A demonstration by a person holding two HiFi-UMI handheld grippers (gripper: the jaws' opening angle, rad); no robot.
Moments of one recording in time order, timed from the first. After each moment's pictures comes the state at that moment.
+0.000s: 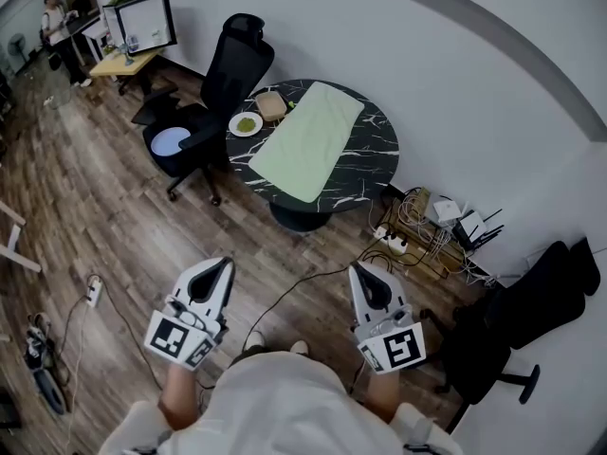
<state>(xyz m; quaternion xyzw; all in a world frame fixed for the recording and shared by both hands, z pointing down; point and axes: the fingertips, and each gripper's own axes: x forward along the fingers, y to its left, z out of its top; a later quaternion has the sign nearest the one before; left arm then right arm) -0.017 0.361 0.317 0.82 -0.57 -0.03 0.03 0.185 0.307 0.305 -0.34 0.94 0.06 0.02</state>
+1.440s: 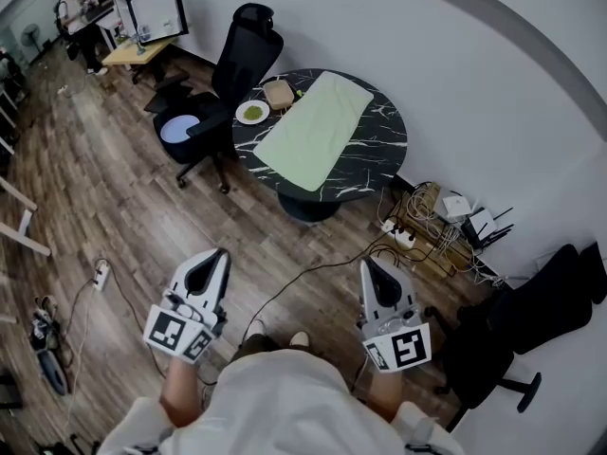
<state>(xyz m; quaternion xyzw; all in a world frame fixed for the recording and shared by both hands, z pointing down) 0.003 0.368 0.323 0.79 -0.61 -0.03 0.04 0.231 0.302 0.309 -0.34 0.94 0.05 0.05</state>
